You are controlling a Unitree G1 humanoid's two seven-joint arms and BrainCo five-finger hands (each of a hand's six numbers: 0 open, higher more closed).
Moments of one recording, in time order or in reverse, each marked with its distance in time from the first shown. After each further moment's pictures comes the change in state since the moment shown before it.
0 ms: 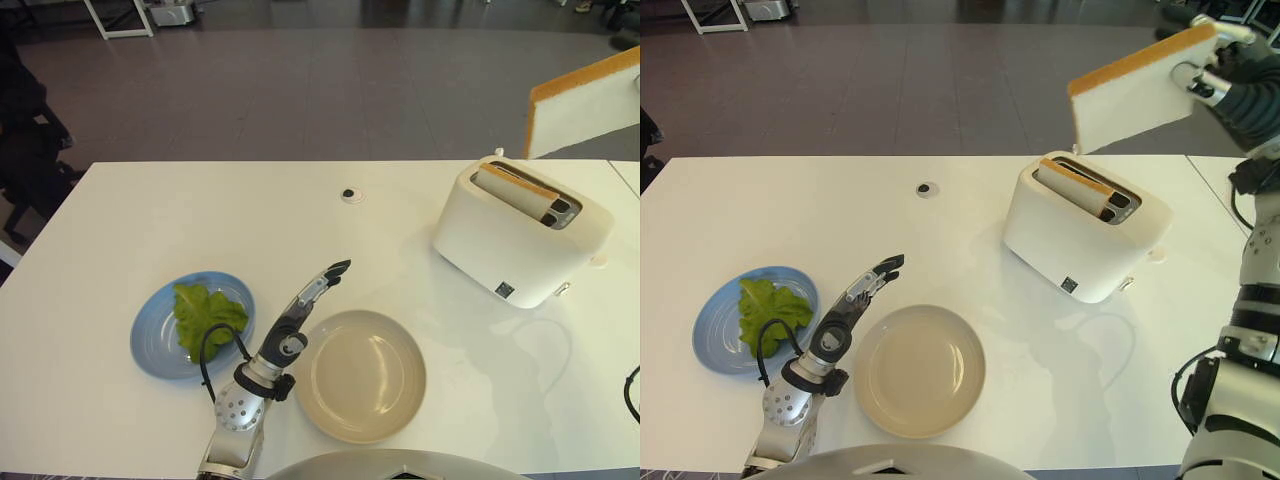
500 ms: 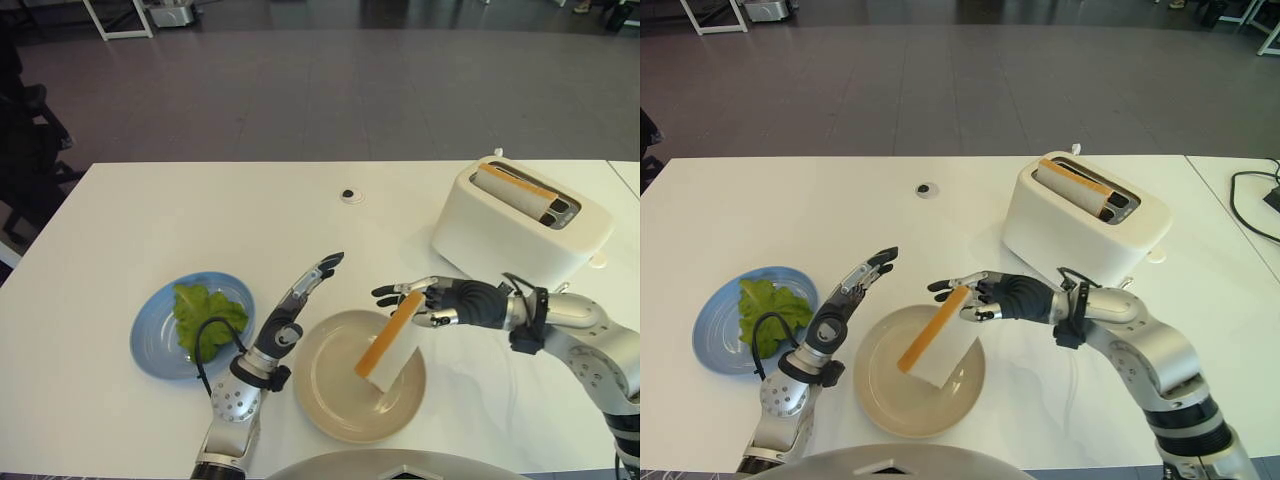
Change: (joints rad) left arm -0.044 0.013 0.040 0.038 -0.003 -0.004 0.002; right arm 0.369 0.150 0.479 -0.545 -0.037 0.386 -0.050
